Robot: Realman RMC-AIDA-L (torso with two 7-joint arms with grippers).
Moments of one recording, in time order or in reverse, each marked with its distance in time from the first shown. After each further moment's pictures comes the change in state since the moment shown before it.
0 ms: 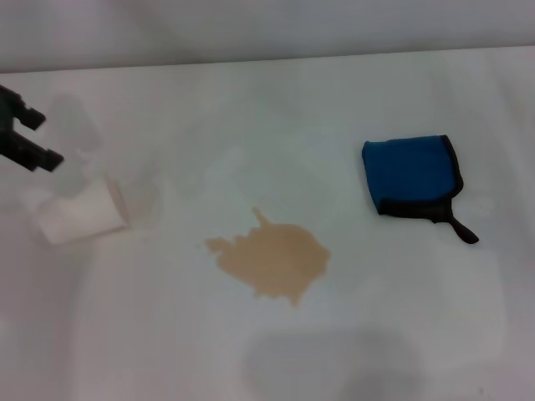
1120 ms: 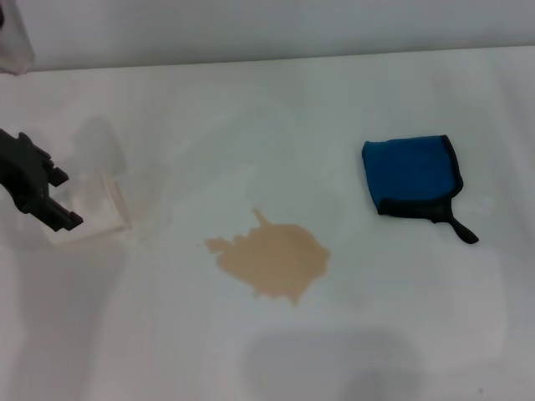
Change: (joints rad) left arm -0.002 -0.152 -0.004 0.004 0.160 -0.186 0.009; right arm 0.001 -0.003 0.000 -0.007 0.000 0.011 0.000
